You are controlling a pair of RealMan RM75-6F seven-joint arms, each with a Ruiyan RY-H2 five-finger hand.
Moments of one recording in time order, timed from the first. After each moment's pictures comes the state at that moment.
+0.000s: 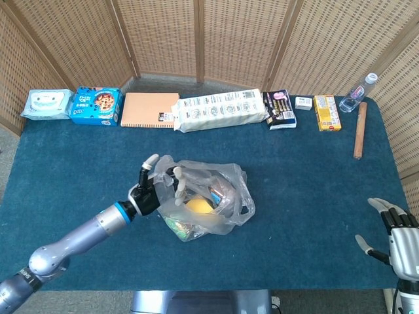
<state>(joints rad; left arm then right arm) -0.24 -1.63 -1.04 -1.79 0.77 -0.18 -0.83 -0.01 -1.13 0.08 -1.62 -1.61 1.64 0.00</state>
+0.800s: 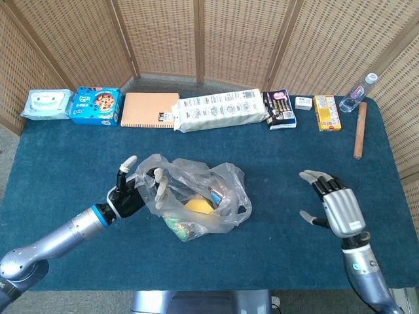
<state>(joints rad) -0.13 -1.58 -1.13 -1.77 0.54 -0.36 -0.56 0.28 -1.31 0.17 -1.55 -1.66 1.42 -0.01</state>
